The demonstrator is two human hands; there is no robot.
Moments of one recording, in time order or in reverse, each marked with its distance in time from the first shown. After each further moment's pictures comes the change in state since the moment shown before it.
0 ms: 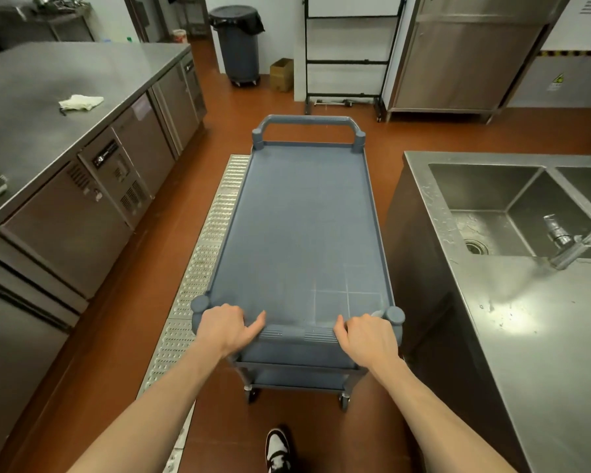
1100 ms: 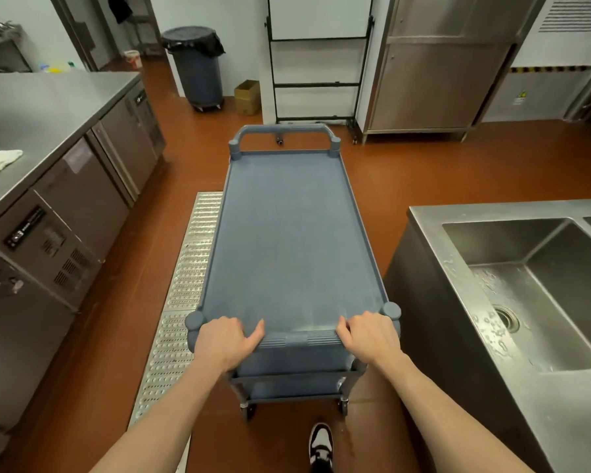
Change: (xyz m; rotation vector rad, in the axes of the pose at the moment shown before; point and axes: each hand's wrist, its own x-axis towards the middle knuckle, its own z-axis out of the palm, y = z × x) left_hand 0.384 -0.034 -0.057 -0.014 -0.041 0.044; right_hand 0.384 0.042 -0.019 0.064 -0.068 0.054
